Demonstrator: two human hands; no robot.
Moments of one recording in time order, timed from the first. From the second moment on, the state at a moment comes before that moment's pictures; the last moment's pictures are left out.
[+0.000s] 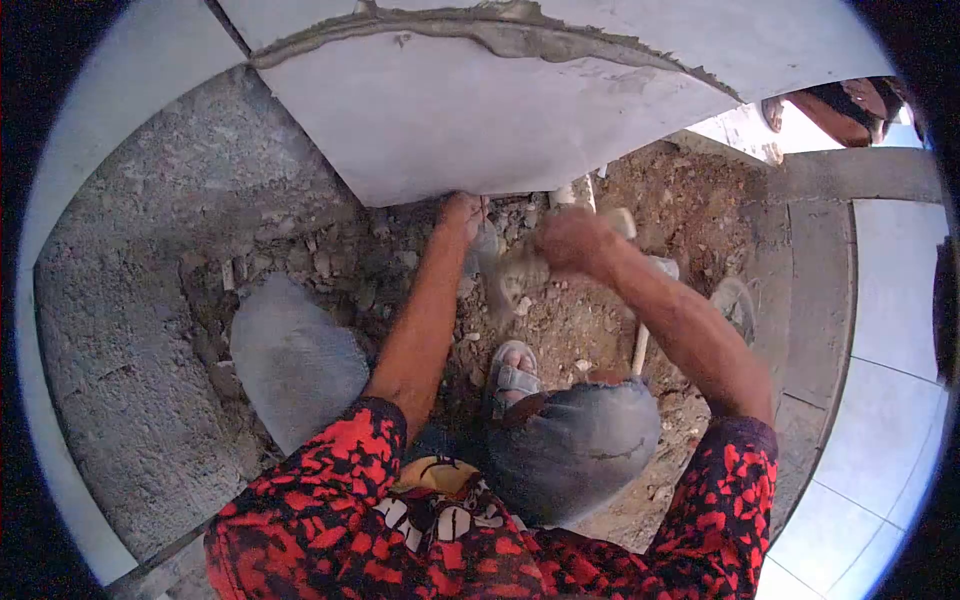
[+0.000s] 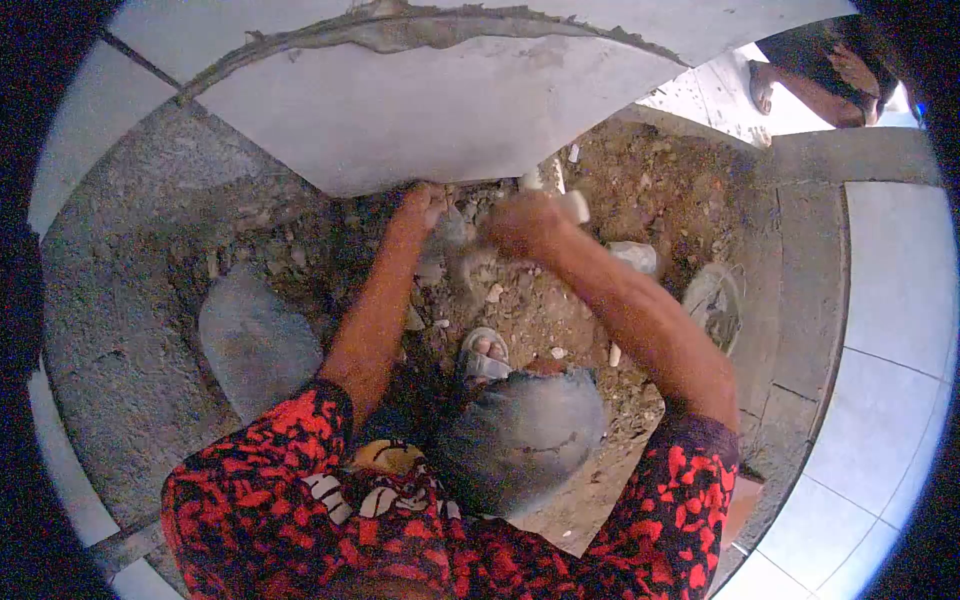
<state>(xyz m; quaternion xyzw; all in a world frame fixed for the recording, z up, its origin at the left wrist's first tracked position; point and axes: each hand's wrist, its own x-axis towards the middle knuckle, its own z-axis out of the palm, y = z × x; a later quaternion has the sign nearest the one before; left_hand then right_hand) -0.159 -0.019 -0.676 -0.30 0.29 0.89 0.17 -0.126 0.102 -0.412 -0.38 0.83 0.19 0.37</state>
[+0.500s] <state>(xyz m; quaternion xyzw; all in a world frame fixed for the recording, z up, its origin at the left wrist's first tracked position) -0.166 -0.014 -0.714 -0.26 0.28 0.91 0.18 -0.112 0.096 -0.423 -0.40 0.82 0.19 0.36</state>
